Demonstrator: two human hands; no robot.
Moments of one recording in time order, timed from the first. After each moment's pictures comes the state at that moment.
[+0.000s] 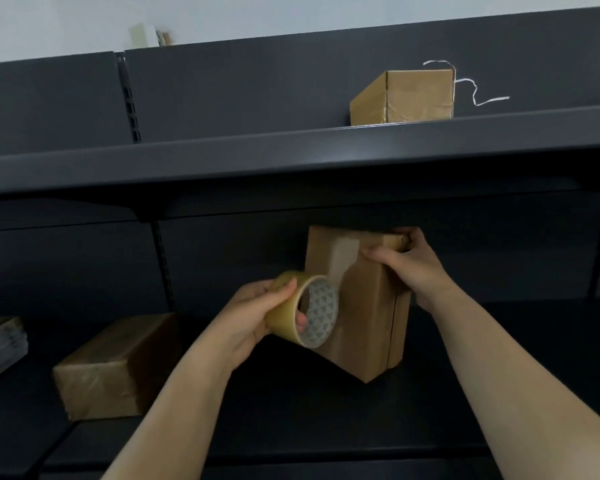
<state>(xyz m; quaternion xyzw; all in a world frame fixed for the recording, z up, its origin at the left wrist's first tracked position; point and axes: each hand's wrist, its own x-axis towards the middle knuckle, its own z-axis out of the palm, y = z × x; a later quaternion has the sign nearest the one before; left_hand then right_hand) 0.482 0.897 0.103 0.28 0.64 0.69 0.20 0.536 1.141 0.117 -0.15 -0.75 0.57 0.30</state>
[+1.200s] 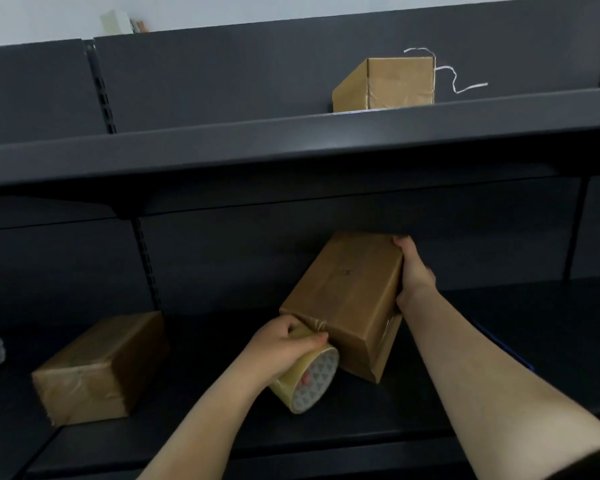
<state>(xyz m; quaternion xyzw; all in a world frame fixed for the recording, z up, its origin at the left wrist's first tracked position) 0.506 0.926 0.067 0.25 0.80 0.50 0.21 0.521 1.158 0.081 -0.31 -0.42 0.79 0.32</state>
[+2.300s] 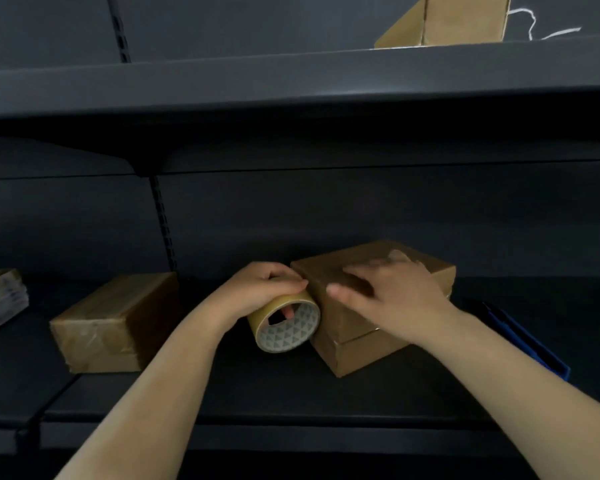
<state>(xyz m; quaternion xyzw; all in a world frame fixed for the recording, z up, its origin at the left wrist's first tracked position) 0.450 0.898 0.084 0.31 0.81 0.47 0.16 0.563 1.080 0.081 -0.06 -0.98 0.03 0.19</state>
